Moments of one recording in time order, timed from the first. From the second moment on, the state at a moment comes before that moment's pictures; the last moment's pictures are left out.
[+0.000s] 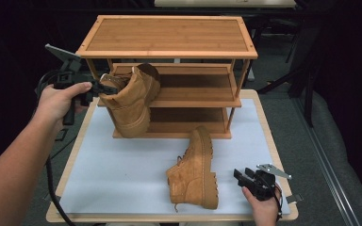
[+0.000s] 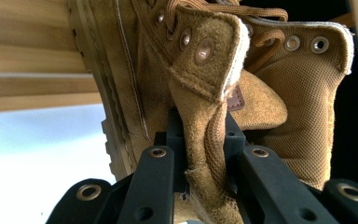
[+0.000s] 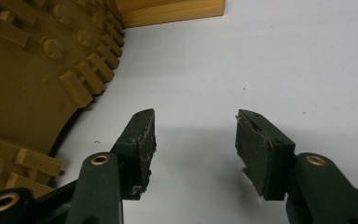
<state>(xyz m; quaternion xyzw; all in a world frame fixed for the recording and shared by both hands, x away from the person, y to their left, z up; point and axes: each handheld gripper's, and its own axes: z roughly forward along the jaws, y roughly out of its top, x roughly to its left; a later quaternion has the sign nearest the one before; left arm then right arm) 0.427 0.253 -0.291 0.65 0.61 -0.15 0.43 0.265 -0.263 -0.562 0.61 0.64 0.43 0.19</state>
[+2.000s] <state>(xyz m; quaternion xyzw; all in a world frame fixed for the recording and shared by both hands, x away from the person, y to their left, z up) 0.350 0.273 -0.308 0.71 0.54 -0.03 0.45 0.265 -0.243 -0.538 0.56 0.68 0.44 0.17</state>
